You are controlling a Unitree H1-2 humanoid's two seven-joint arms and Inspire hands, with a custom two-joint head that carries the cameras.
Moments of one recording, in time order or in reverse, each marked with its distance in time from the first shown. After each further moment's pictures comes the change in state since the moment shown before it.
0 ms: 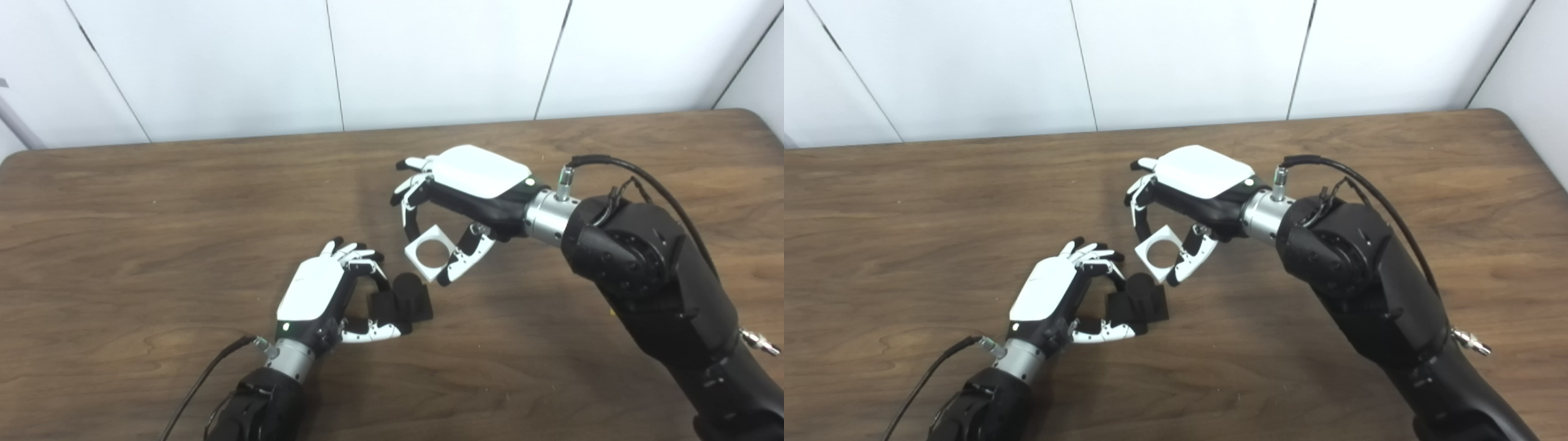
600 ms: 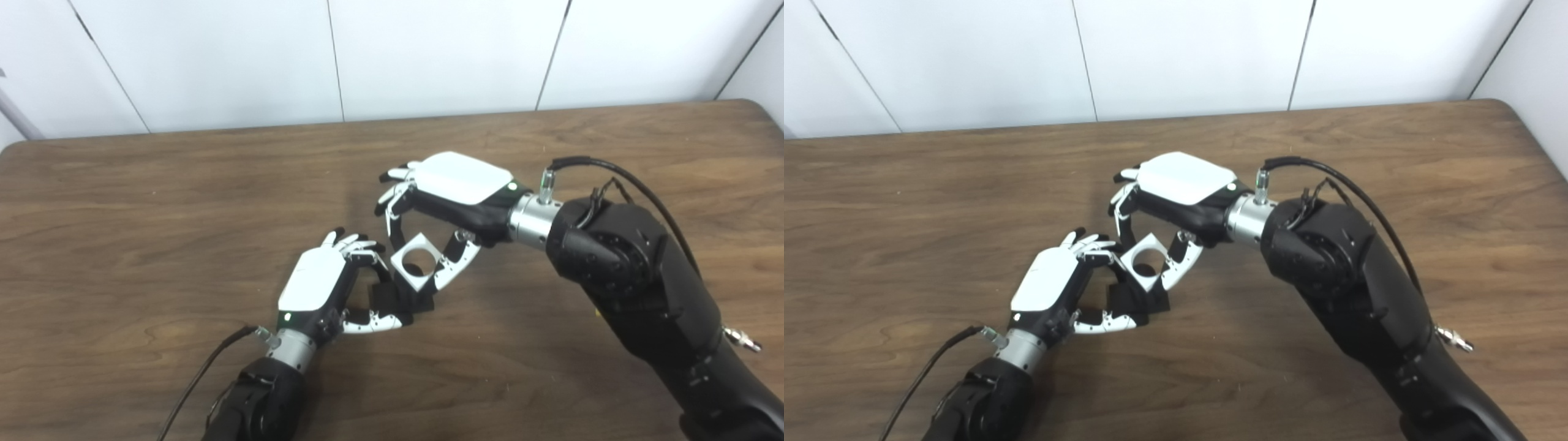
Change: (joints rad) left arm -0.007 0.002 -0.007 0.001 0.005 0.001 0.000; right arm 0.020 0.037 0.030 0.002 -0.002 -0.002 0.018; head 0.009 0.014
